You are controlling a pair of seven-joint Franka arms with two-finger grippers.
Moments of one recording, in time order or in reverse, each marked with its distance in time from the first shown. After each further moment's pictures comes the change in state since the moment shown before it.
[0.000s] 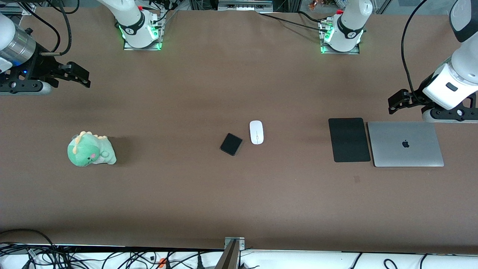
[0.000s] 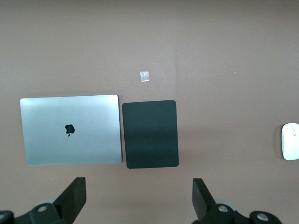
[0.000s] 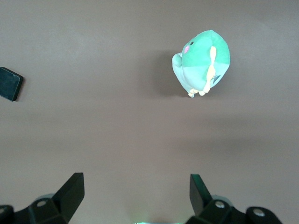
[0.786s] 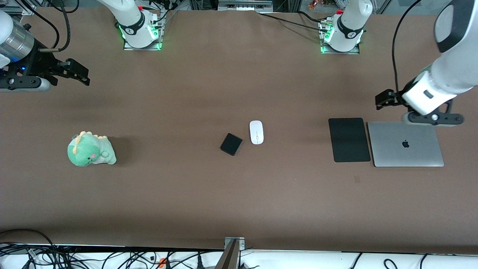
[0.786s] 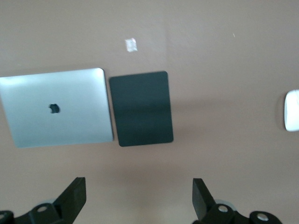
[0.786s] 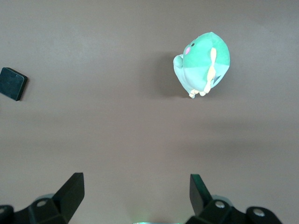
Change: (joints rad) left arm -0.052 0.062 -0.022 -0.002 -0.004 -0.100 0.000; right arm 0.000 -0.020 0.006 0.003 0.000 -0.008 0.000
